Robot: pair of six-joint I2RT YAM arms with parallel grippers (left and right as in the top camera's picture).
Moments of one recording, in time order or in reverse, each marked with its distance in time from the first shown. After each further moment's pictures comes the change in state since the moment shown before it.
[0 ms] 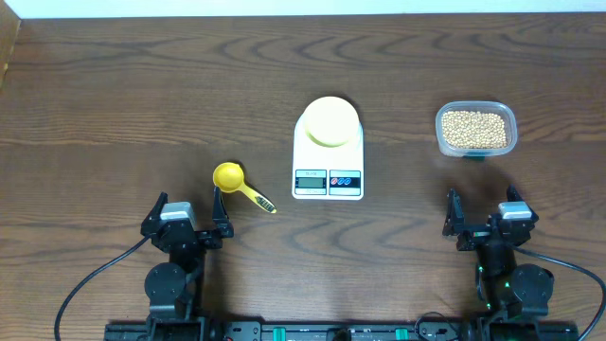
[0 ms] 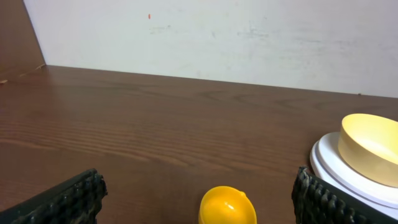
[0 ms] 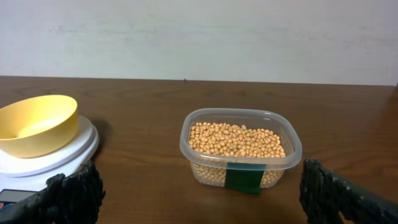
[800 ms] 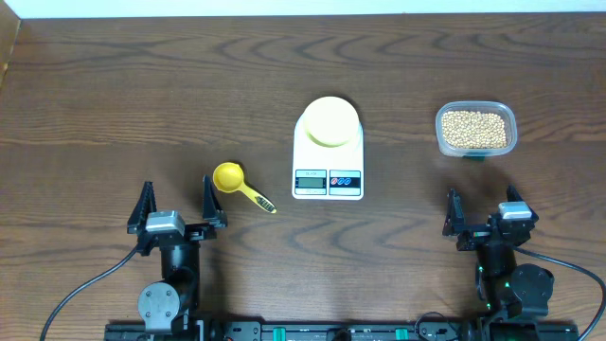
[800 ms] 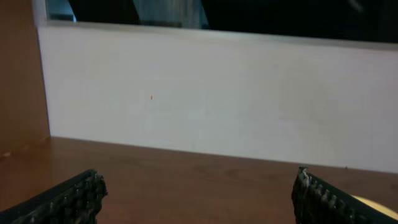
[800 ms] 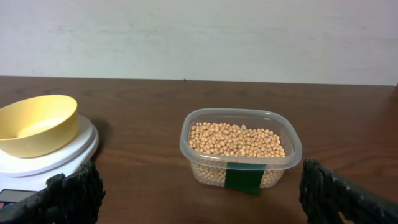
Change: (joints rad) left arm 0.000 -0.003 -0.013 0.317 -0.008 0.000; right arm 0.000 0.000 0.000 0.000 0.000 0.000
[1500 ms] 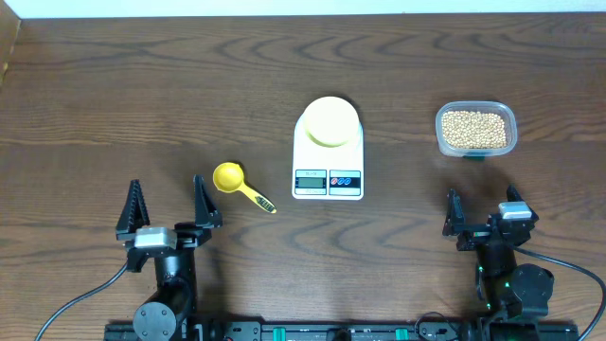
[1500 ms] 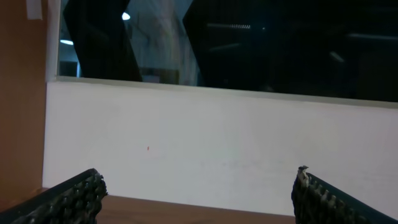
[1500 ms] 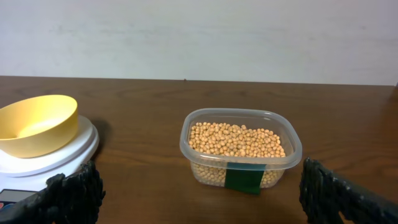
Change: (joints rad) left arm 0.000 0.000 0.000 0.206 0.000 0.000; right arm 0.000 0.000 0.000 0.000 0.000 0.000
